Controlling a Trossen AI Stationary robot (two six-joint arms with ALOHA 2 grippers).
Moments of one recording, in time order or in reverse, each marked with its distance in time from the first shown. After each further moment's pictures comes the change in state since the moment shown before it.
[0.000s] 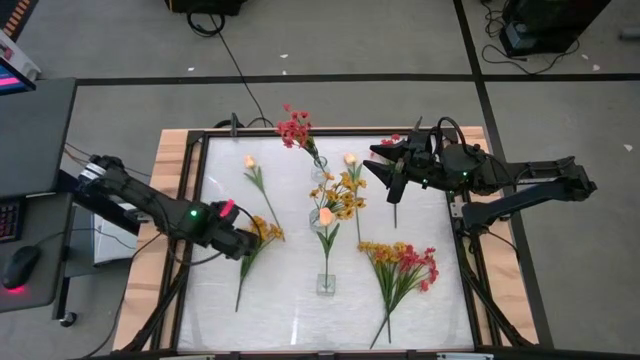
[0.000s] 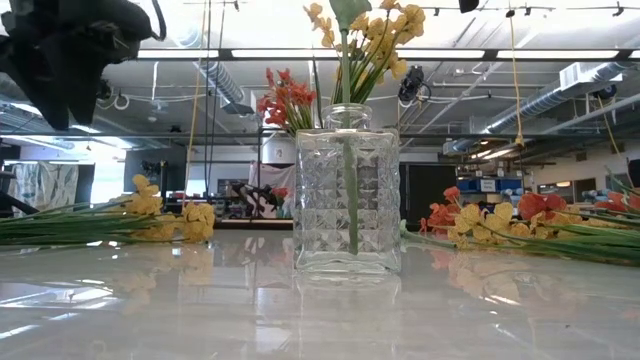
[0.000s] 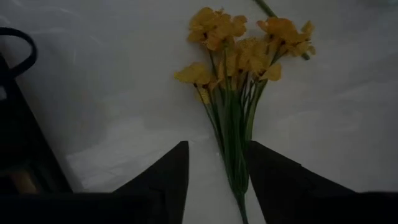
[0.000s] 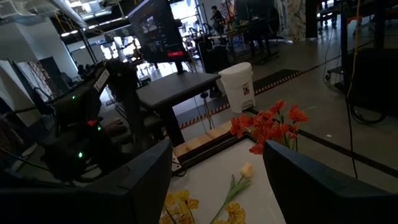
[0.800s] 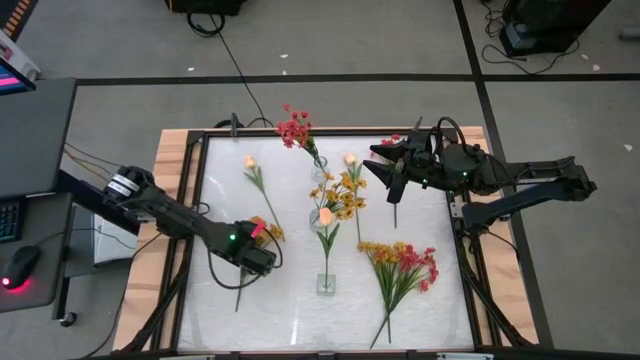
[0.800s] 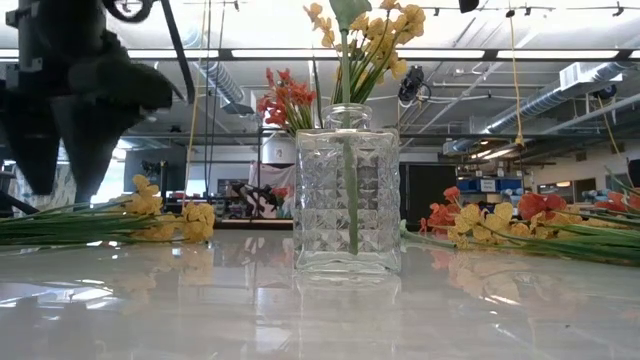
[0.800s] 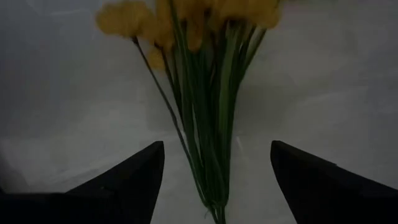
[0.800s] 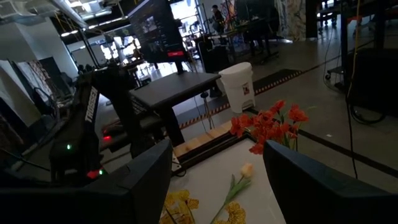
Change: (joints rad) left arm -0.003 0.320 -0.001 0.215 0.111 0.001; right arm 0.000 0.000 0.000 0.000 0.000 0.000
